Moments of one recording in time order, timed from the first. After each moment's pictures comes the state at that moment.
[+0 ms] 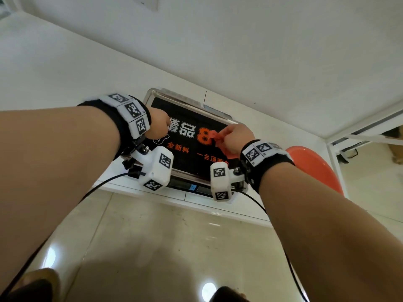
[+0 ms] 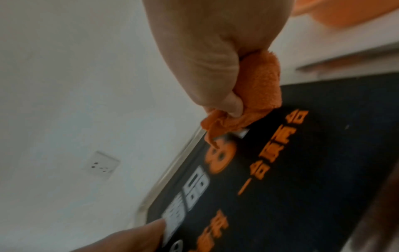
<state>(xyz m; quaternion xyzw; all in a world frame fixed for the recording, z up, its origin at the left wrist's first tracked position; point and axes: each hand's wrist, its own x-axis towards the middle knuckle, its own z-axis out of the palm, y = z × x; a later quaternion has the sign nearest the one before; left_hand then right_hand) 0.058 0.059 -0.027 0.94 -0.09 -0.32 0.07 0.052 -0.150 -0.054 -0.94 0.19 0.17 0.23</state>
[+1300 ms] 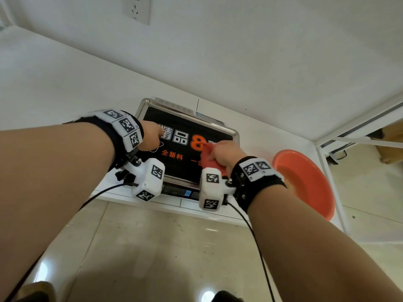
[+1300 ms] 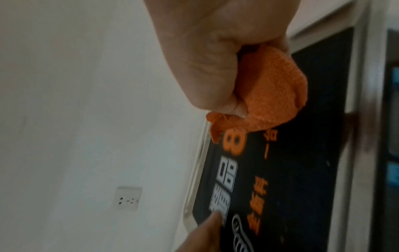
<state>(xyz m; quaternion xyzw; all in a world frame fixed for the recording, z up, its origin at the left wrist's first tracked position) 0.046 0.066 -0.024 0.94 -0.12 -0.31 0.08 0.024 -0.136 -0.048 -0.89 0.26 0.20 0.32</state>
